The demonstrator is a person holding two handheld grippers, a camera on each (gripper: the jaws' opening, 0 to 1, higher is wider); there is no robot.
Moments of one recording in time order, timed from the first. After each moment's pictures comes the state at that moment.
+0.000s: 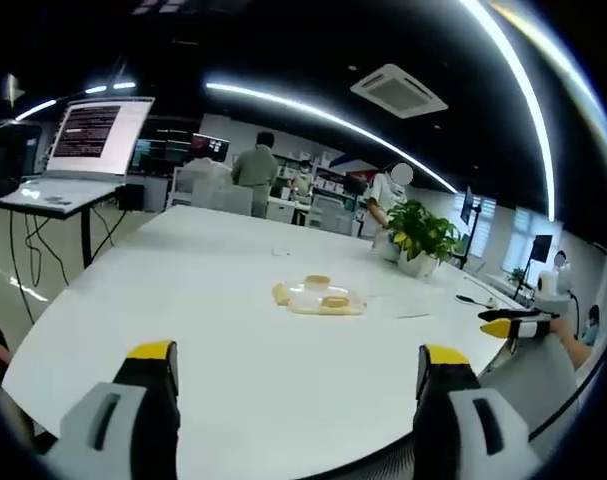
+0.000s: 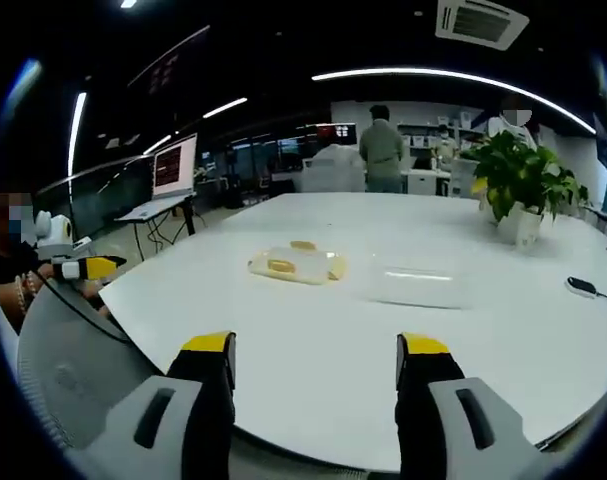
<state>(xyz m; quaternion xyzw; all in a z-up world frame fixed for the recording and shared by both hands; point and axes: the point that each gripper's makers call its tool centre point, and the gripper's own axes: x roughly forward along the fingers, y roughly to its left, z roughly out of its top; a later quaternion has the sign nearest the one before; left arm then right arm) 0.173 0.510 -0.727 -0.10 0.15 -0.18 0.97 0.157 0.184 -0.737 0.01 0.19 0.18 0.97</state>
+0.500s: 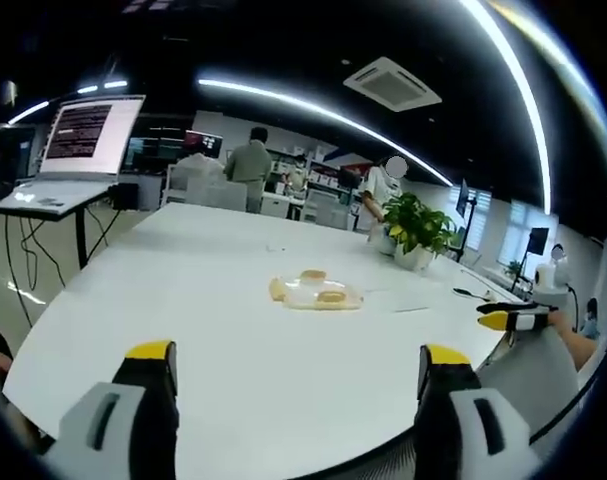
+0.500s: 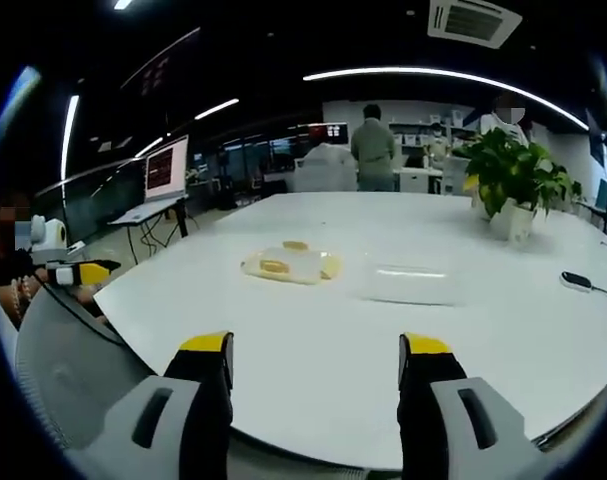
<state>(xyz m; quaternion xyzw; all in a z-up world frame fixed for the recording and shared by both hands) 0.174 0.510 -0.728 -0.09 0.15 -0.18 0.97 0.159 0.179 -0.737 0.02 0.19 0.16 0.97</state>
